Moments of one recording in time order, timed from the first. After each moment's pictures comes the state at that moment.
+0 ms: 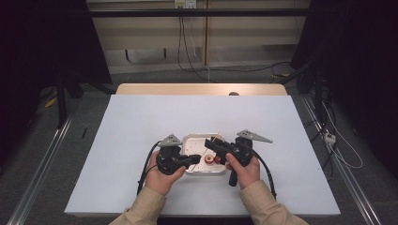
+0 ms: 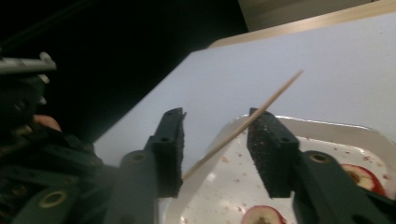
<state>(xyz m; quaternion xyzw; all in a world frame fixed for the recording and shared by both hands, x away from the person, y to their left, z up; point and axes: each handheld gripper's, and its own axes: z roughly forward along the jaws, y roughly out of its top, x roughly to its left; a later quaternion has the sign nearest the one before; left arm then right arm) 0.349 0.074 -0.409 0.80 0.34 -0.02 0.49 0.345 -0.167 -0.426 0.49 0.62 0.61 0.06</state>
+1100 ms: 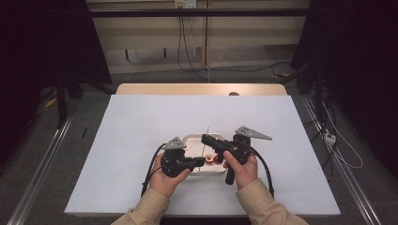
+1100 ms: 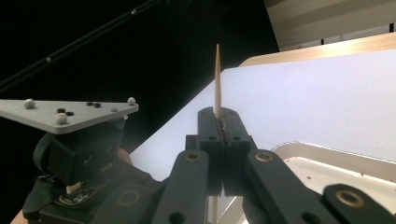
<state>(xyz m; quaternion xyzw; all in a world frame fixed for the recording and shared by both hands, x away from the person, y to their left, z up) 0.346 0.065 -0.419 0.81 0.32 -0.03 0.50 0.340 -0.154 -0.401 0.45 0.62 0.65 0.05</state>
